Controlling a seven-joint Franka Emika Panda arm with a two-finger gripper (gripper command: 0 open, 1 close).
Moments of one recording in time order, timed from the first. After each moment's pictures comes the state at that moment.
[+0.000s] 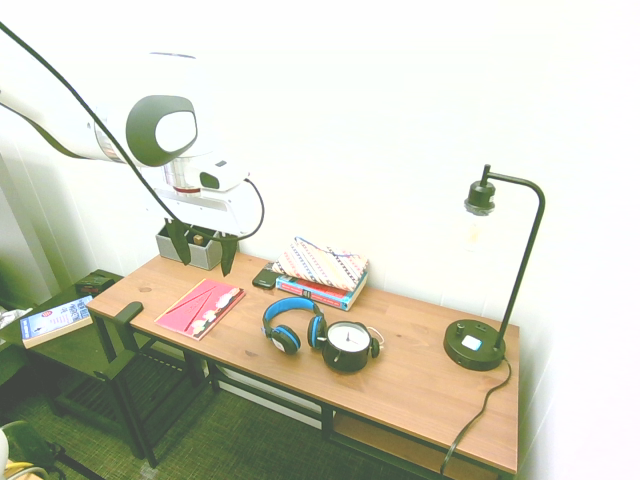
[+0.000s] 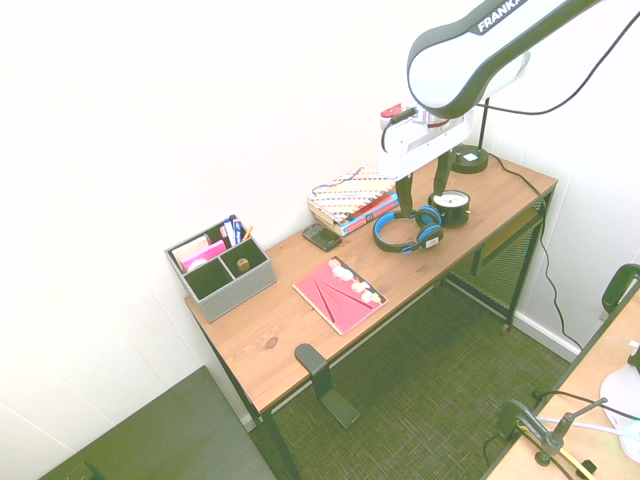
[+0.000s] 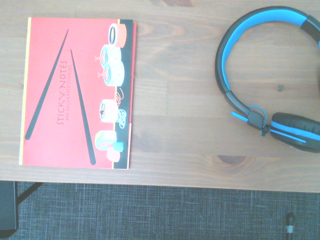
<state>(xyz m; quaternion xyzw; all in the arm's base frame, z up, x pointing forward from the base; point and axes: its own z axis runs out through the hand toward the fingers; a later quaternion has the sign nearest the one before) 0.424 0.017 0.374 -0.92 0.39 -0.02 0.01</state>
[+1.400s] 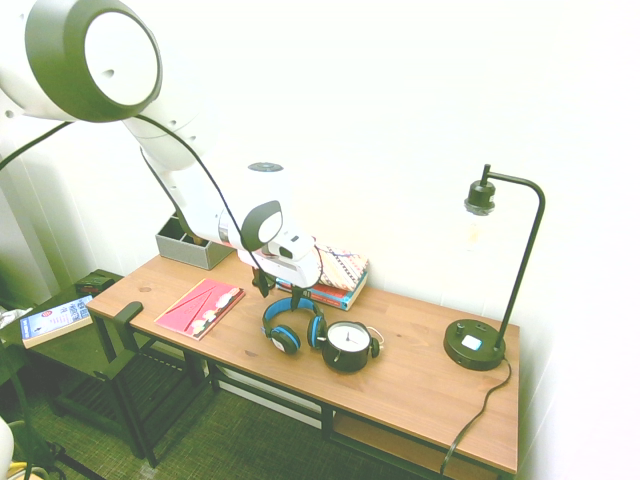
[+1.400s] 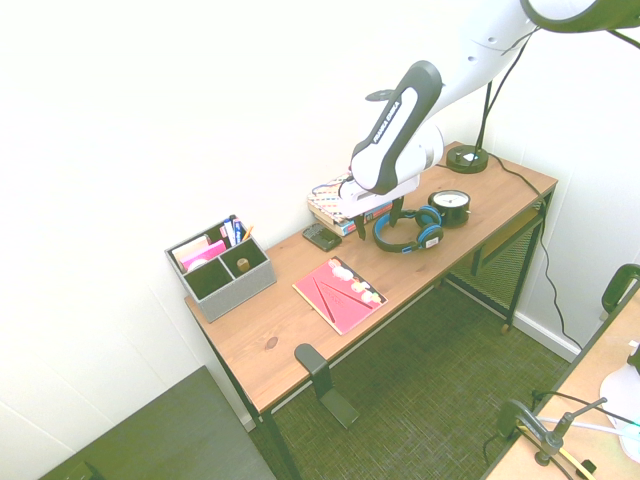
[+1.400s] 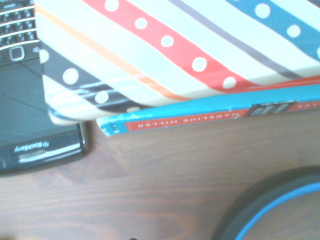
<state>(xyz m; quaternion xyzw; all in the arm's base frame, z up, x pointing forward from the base) 0.598 -0.030 0.177 -0.87 0.48 -0.05 0.02</state>
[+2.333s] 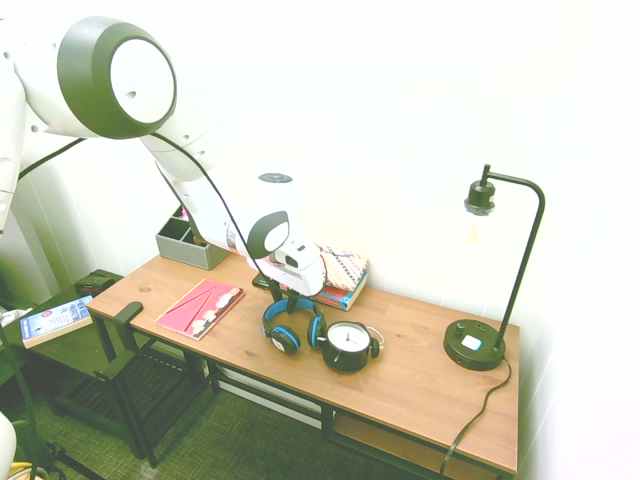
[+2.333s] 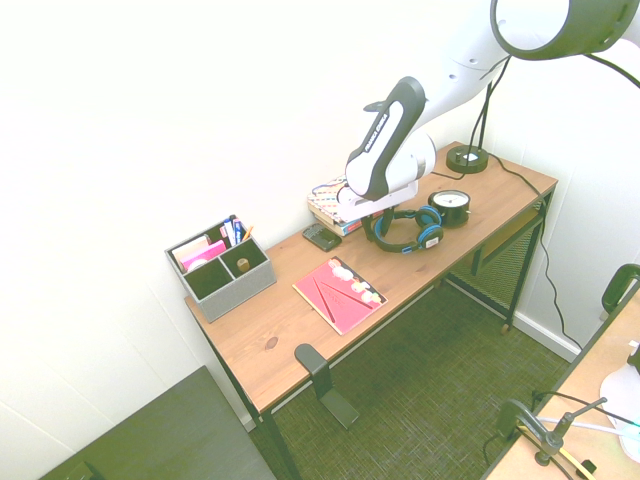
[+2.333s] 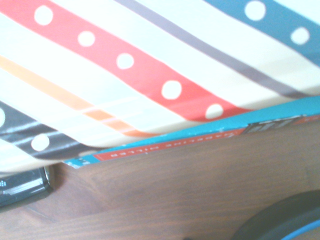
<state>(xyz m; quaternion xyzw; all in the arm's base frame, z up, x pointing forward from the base) 0.606 -0.040 0.160 -0.86 0.51 -0.04 0.02</state>
